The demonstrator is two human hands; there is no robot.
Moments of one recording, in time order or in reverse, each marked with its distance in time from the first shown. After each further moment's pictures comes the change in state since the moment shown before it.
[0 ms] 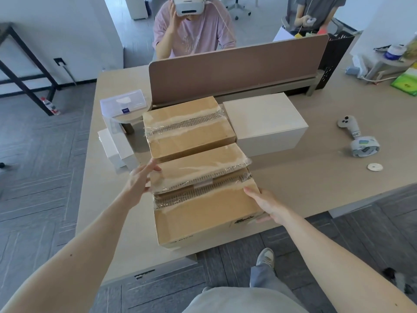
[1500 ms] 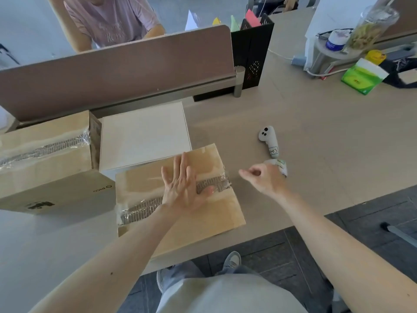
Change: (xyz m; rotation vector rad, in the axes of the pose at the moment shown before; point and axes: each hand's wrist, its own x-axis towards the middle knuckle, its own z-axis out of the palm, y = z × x) left_hand 0.039 0.101 0.556 1.182 -0.039 0.414; right_hand 0.126 -0.005 -0.457 -0.533 0.290 -0.474
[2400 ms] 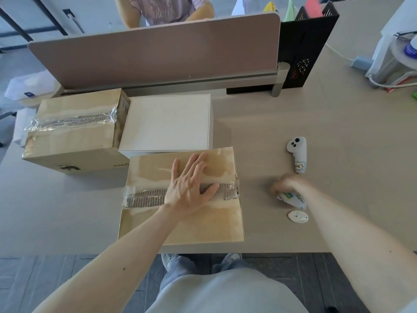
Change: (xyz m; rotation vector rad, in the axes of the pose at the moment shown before) left_hand -0.002 0.003 0.007 -0.054 0.185 -0.075; right_hand 0.104 0.034 -0.014 -0.521 -0.593 0.416
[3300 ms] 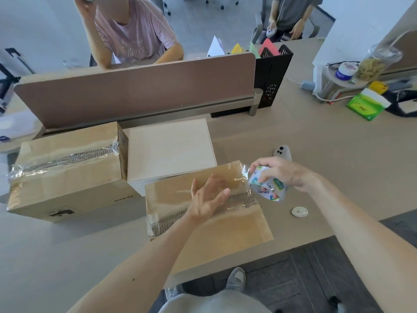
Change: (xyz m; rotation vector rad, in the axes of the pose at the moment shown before) left_hand 0.005 -0.028 -0.033 -0.731 -0.220 0.079; right_hand -0.176 -0.072 -0.022 0.587 0.096 -0.510
